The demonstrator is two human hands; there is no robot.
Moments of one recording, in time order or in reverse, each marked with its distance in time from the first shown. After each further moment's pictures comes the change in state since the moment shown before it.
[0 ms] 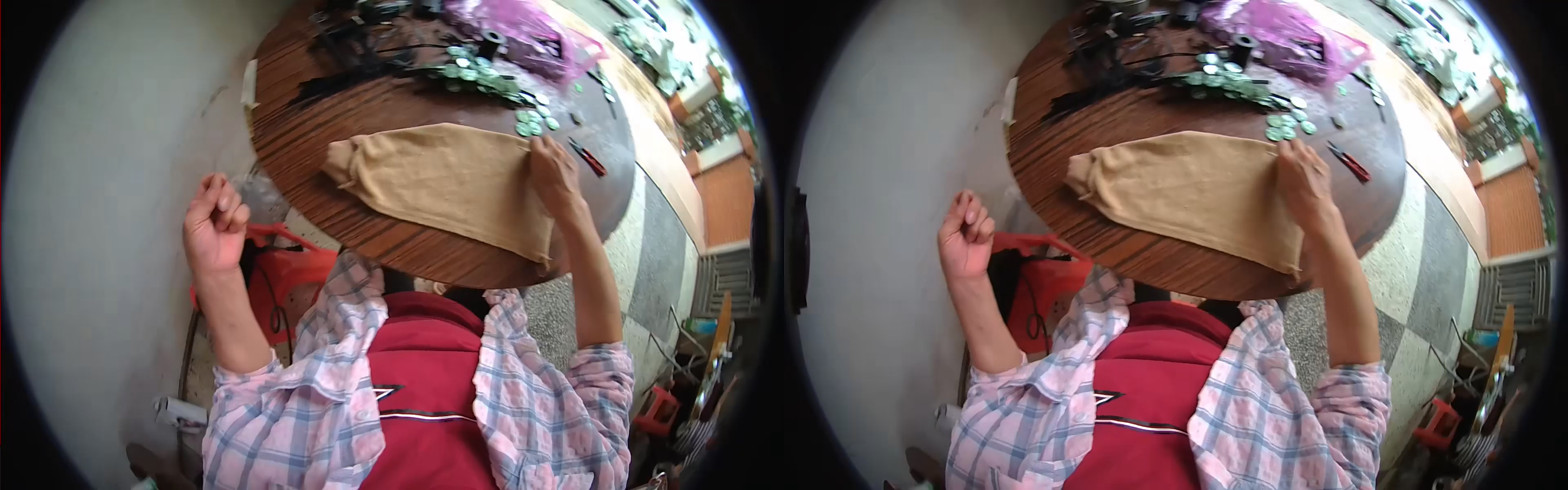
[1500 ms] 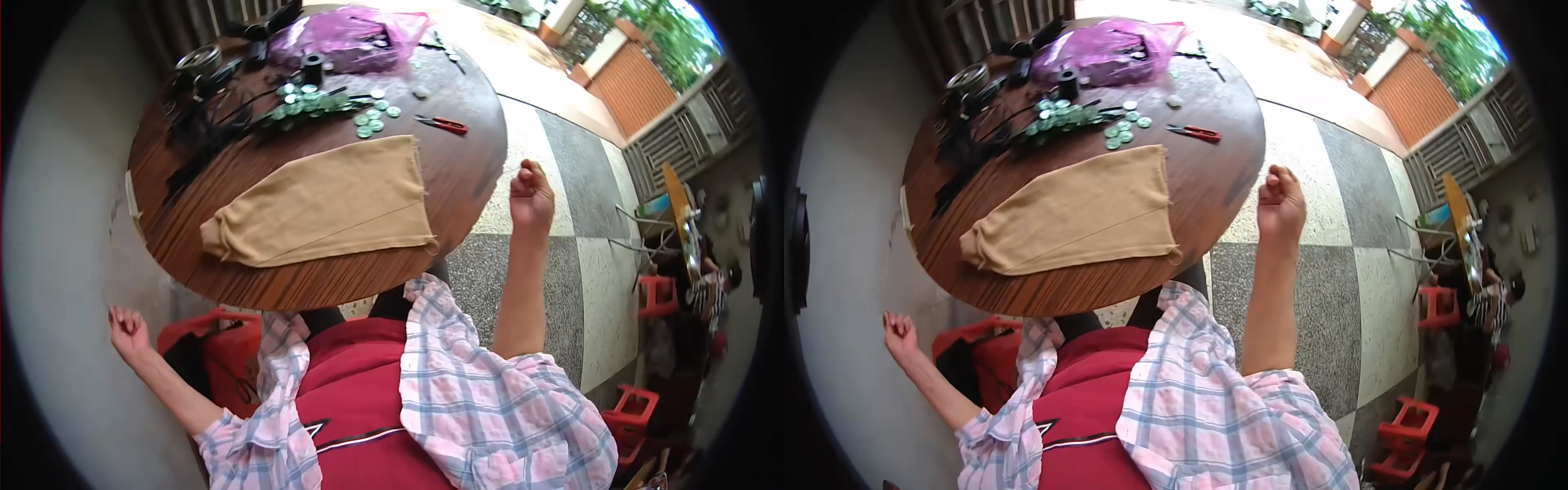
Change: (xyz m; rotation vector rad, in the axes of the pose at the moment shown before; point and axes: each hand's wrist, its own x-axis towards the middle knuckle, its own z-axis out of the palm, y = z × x) left_hand 0.054 0.030 -0.160 -0.165 0.187 0.118; right_hand -0.153 0.100 -0.021 2.162 1.065 0.769
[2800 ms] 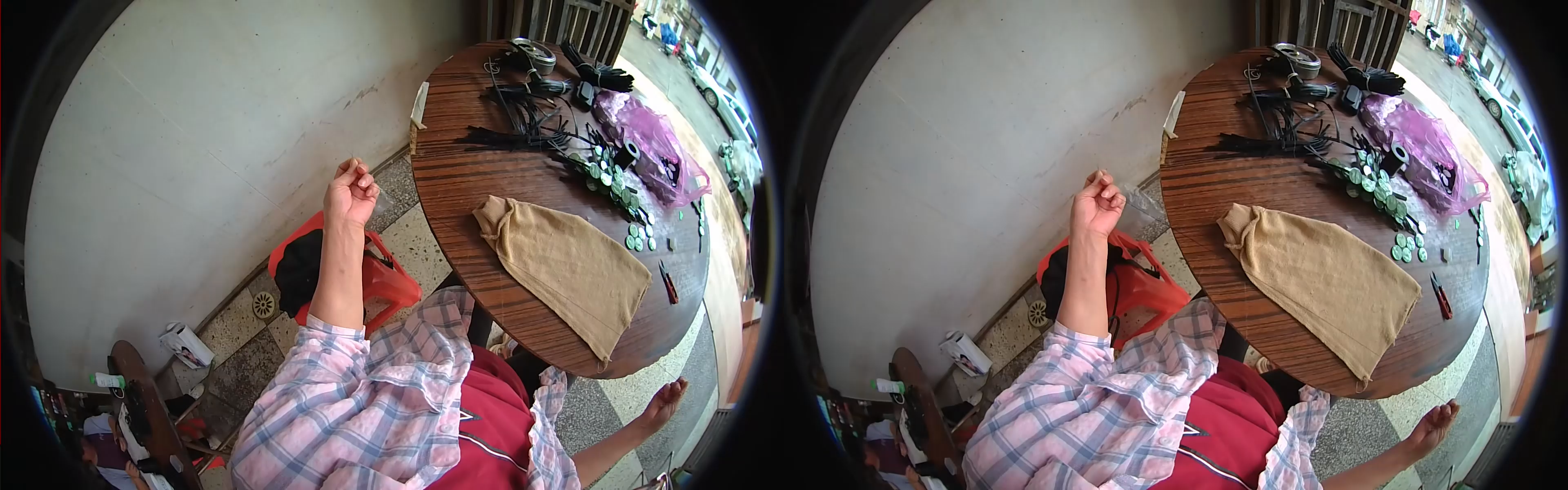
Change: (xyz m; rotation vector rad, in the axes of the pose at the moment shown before) left_hand -0.026 -0.039 0.067 -0.045 0.132 0.072; right_hand 0.052 -0.044 -0.115 -0.071 -0.336 0.099
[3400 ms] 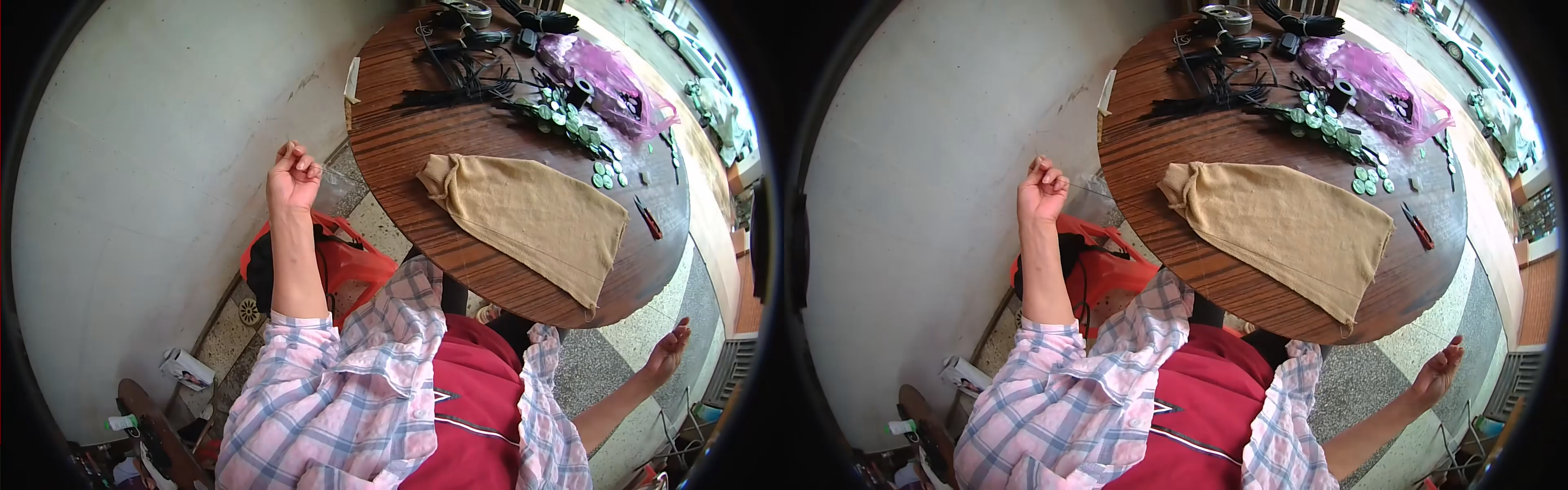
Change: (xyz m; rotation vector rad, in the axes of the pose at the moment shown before) left_hand 0.004 0.000 0.005 -0.003 -0.063 -0.028; right_hand -0.011 -0.014 0.021 0.242 -0.131 0.146
